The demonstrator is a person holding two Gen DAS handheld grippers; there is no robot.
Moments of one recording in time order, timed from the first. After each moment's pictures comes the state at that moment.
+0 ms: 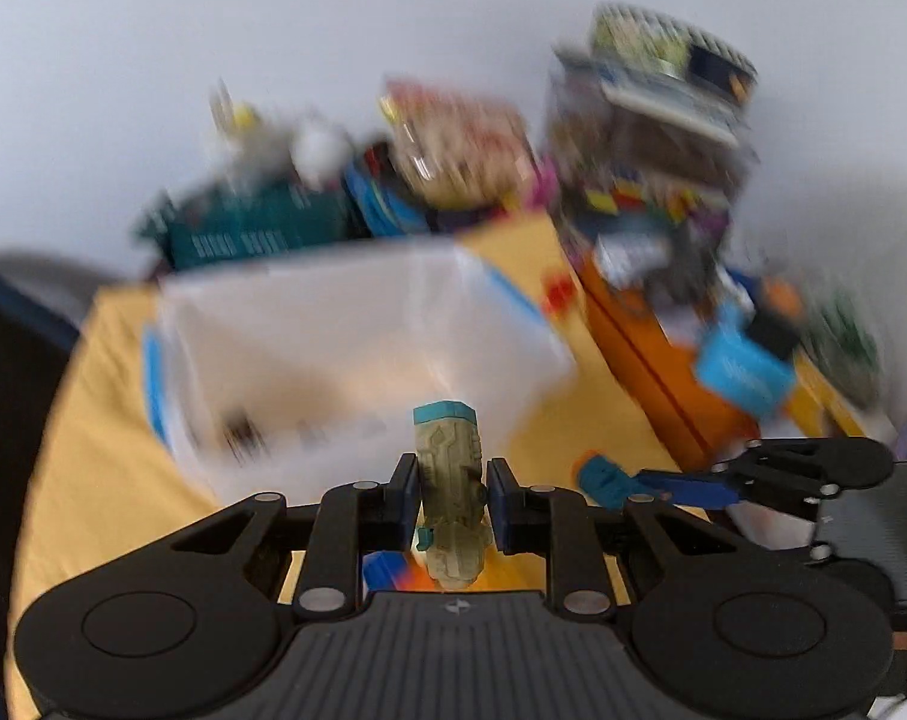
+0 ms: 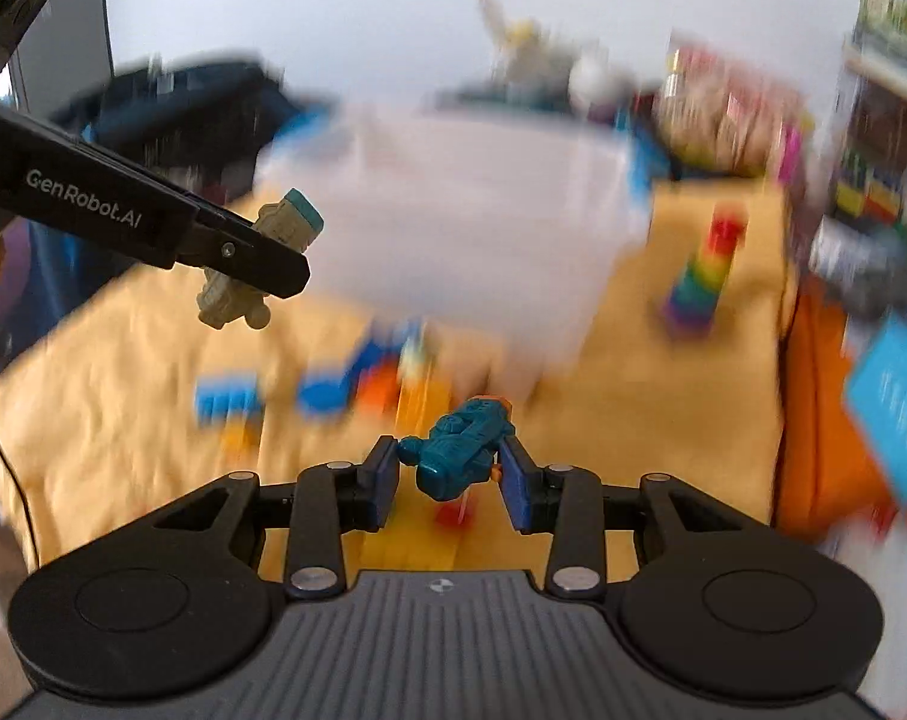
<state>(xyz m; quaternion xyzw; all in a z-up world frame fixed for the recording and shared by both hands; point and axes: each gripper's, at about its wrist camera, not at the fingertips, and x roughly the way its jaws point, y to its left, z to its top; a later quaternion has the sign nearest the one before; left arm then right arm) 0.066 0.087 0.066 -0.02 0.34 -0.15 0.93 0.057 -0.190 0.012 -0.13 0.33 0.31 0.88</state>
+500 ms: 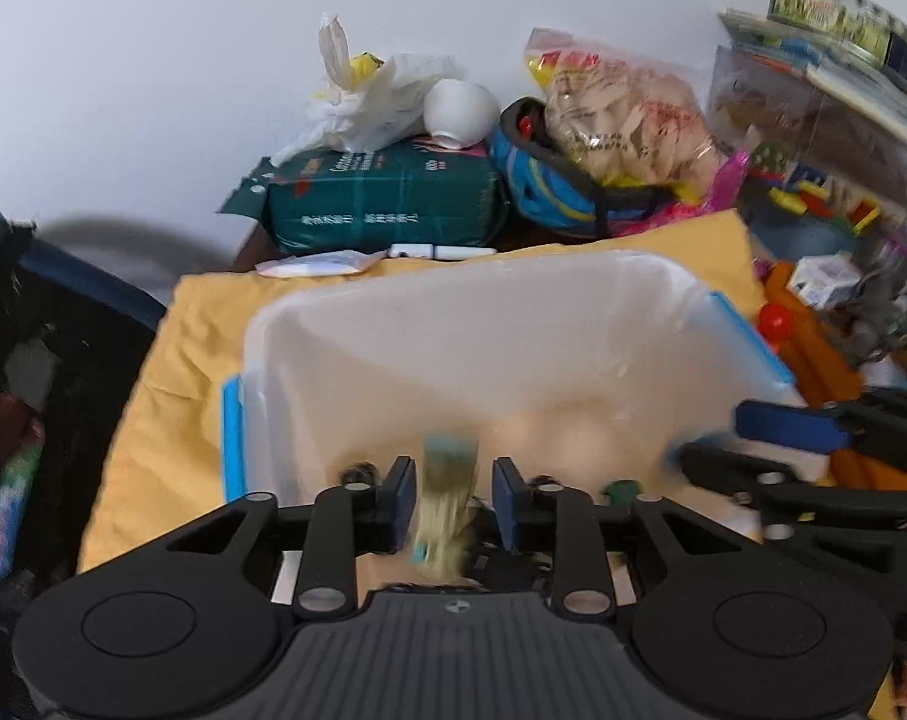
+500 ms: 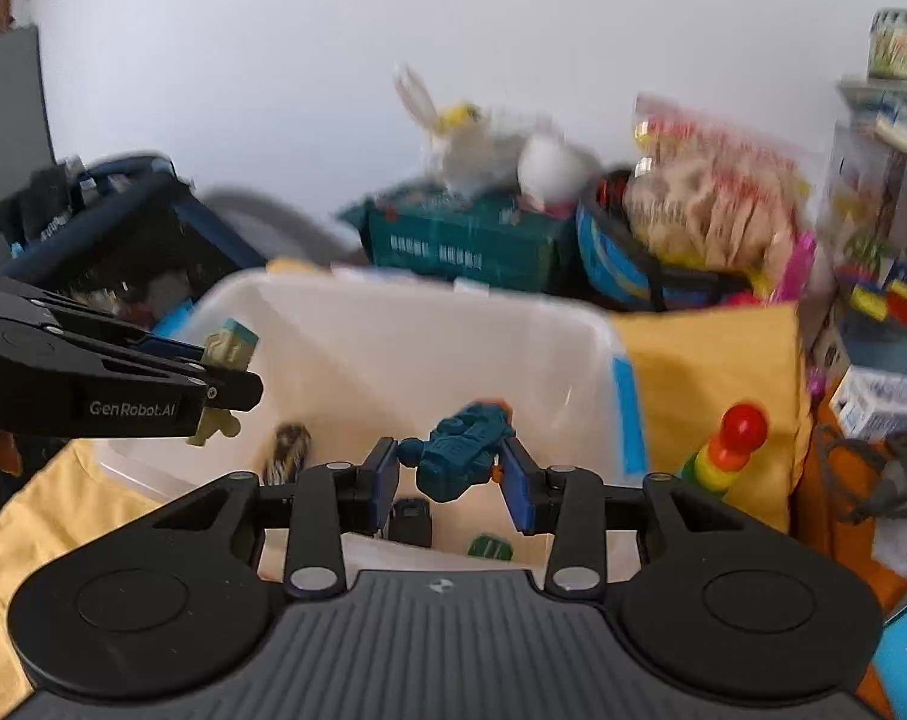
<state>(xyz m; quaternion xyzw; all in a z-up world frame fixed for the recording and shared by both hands) 0.176 0.106 0.011 -0.02 0.39 -0.05 0.92 0.187 -0.127 0.029 -0.10 0.32 0.27 0.90</state>
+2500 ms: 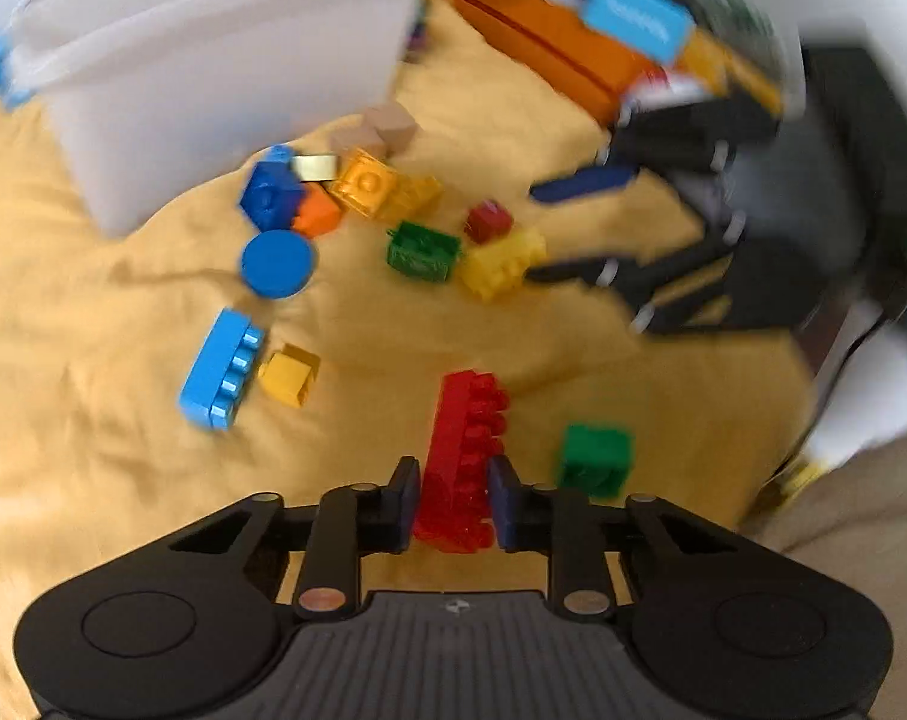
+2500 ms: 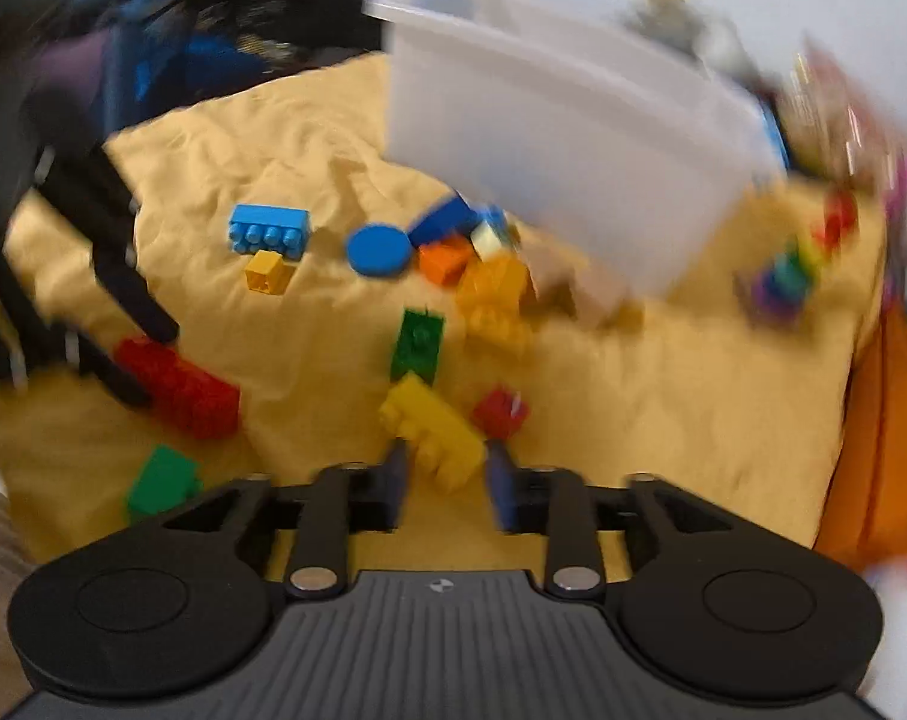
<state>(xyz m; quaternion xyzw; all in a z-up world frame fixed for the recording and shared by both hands) 0.000 0.106 -0.072 0.04 0.53 -0.31 0.79 0.026 -0.177 -0.064 -0.31 0.33 0.39 0.81</state>
